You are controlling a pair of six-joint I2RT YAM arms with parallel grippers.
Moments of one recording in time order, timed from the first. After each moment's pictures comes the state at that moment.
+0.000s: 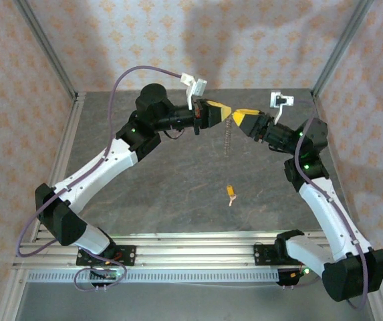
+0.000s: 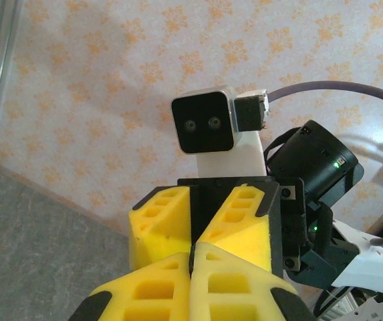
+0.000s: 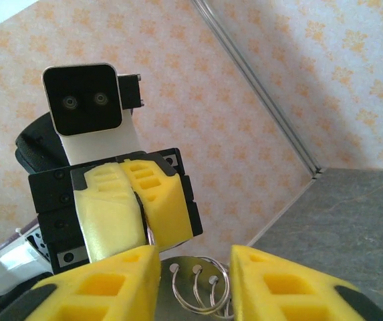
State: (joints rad) left arm -0.63 1.51 1.50 0.09 0.70 -0.51; right arm 0.21 1.00 0.93 0.33 -0.88 0.83
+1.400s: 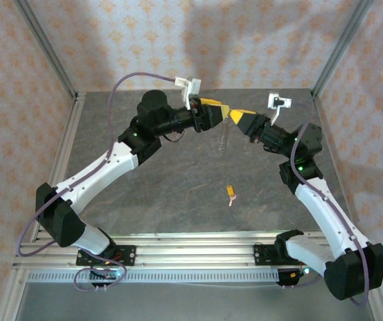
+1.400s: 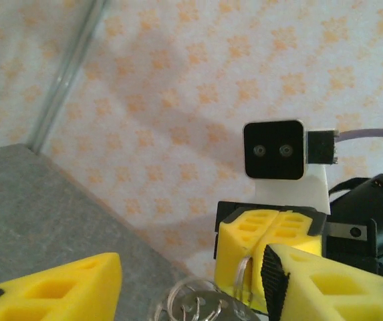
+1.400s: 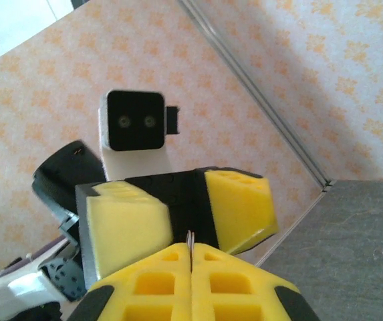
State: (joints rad) left arm -0.63 1.49 1.38 0.17 0.49 -0.62; right arm 0.26 1.02 0.85 0.50 -0.78 0.93
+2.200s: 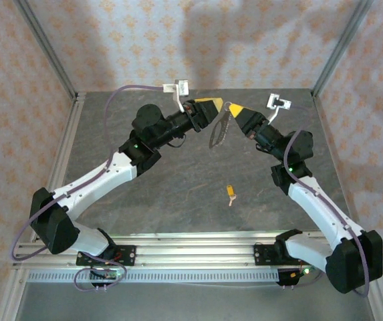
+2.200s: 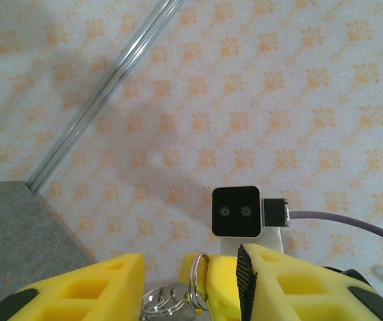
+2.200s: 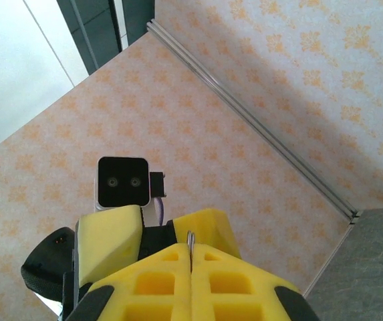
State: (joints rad) left arm -0.68 1.43 1.26 0.40 0.28 -0.78; right arm 0.33 1.07 0.79 0.73 -0.59 1.10
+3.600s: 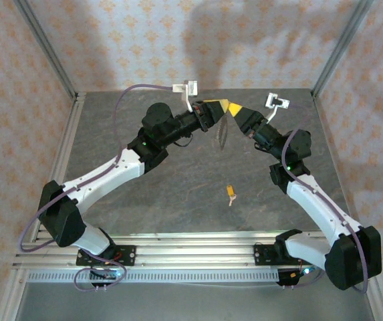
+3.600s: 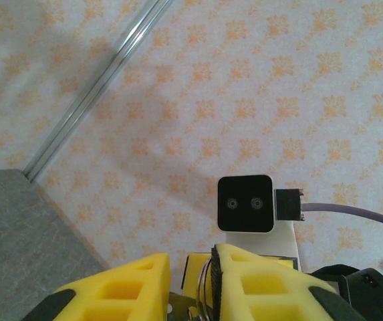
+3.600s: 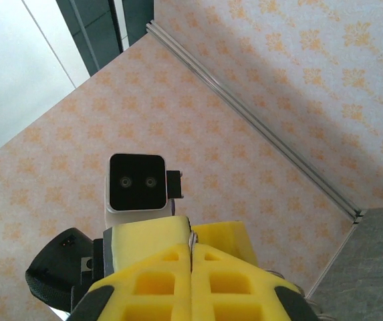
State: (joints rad) left arm -0.69 1.50 1.30 0.41 0.29 -0.78; right arm 0.33 1.10 0.79 0.76 -0.59 1.11
